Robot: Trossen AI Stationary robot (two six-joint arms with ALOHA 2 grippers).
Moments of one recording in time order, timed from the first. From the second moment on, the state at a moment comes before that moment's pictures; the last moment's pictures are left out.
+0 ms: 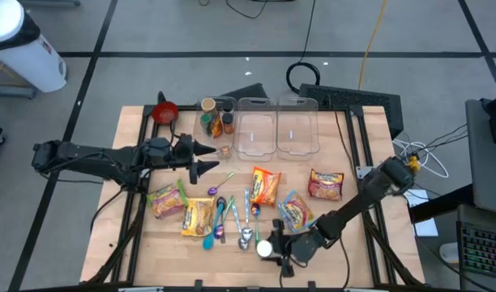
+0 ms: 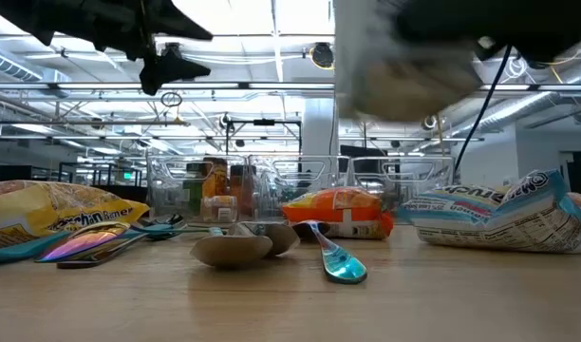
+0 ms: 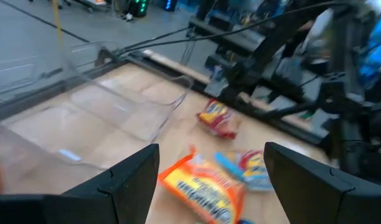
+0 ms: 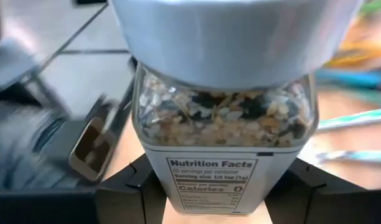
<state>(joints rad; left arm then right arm) 0.04 0.87 0.49 0.22 -0.11 -0.39 0.65 1.84 0.96 0.40 0.38 0.38</state>
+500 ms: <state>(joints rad) 0.00 1.01 0.49 0.27 -0.10 -0.38 0.36 1.71 0.96 0.34 0.30 0.17</state>
